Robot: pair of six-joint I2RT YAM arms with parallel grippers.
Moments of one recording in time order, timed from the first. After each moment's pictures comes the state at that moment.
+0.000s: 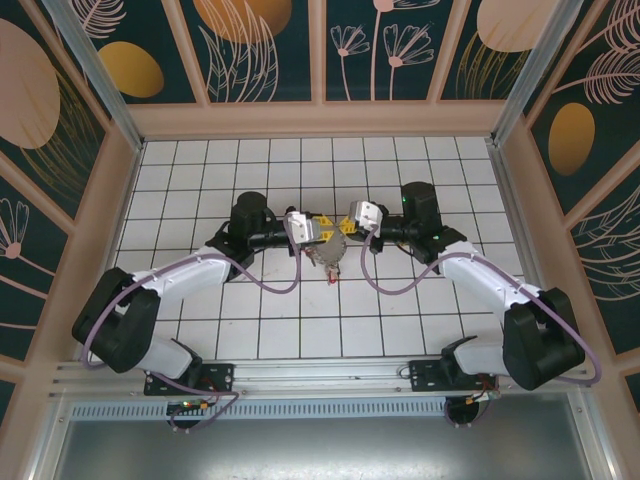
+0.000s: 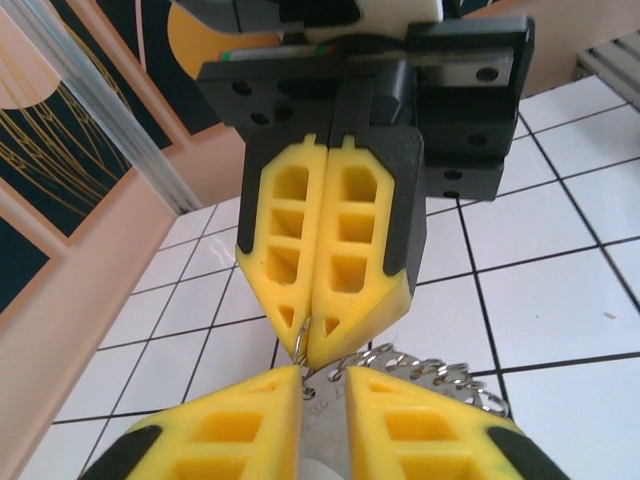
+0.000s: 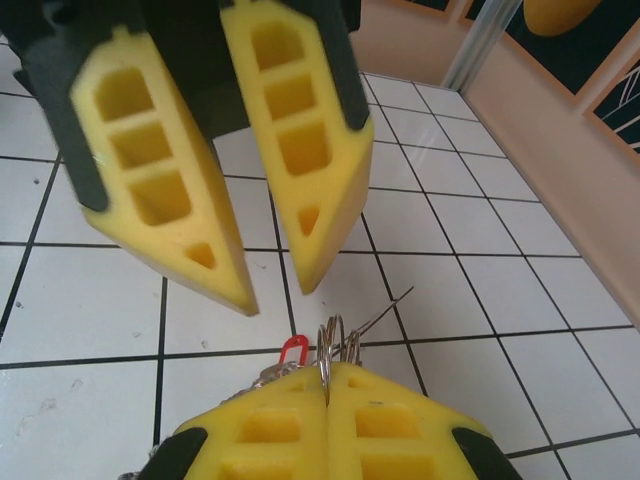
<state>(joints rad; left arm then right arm) -0.60 1.47 0.78 0.44 0.74 0.60 0.44 1.30 0.79 0.03 -0.79 -0.71</state>
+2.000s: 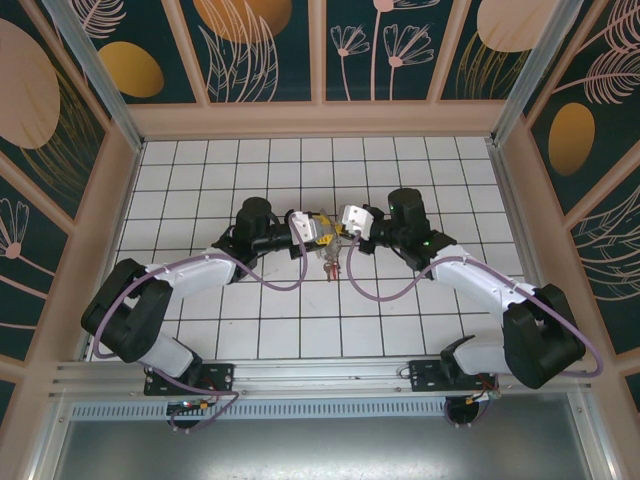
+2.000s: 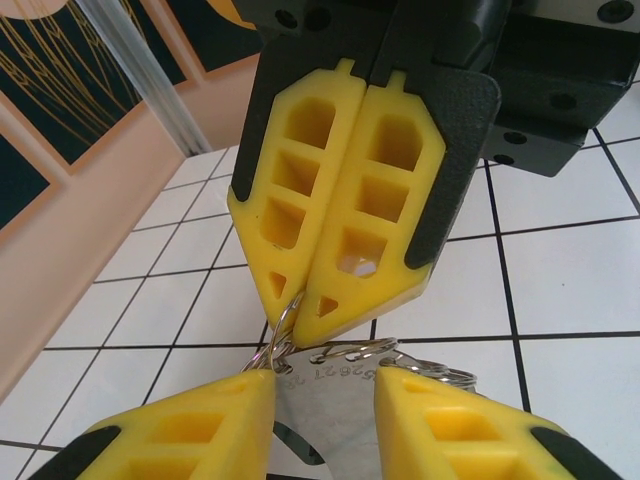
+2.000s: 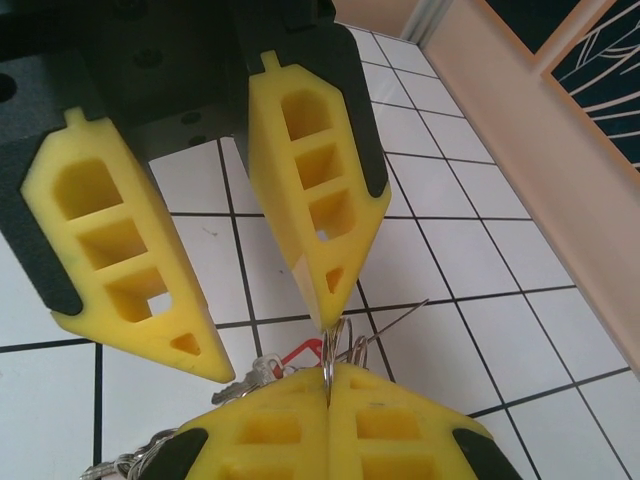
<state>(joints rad) -0.60 1.53 0.74 0.51 0.65 0.54 0.54 1.31 0.77 0.08 -0.54 -0.71</state>
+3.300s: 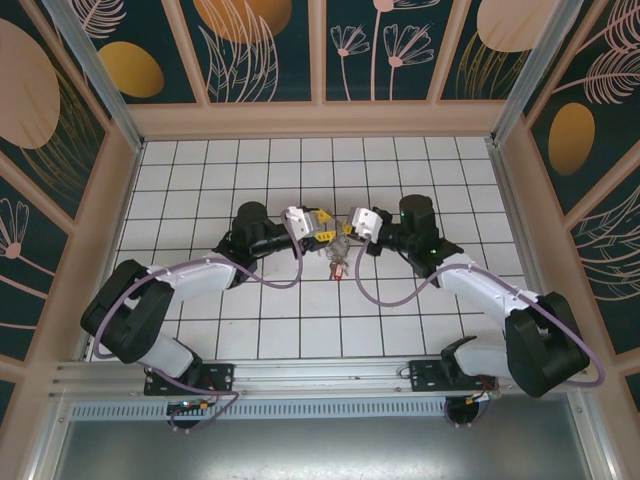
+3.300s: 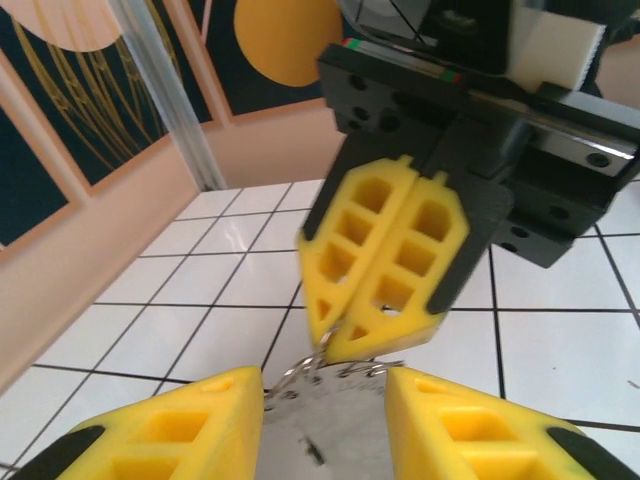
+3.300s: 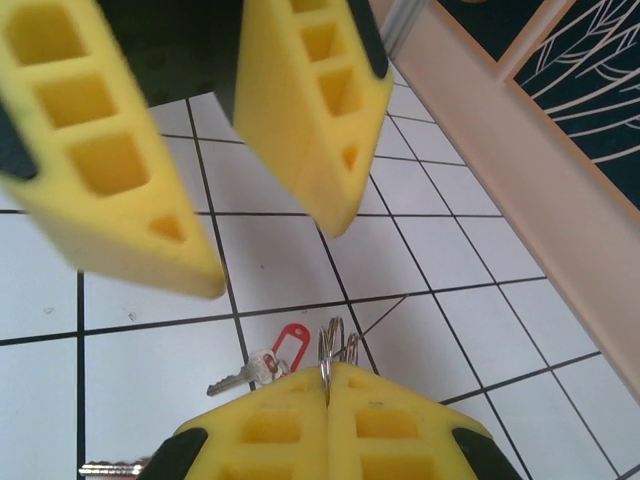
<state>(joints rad) -0.61 1.52 0.70 0.68 0.64 0.34 0.48 1.26 0.67 0.19 -0.58 -0.69</state>
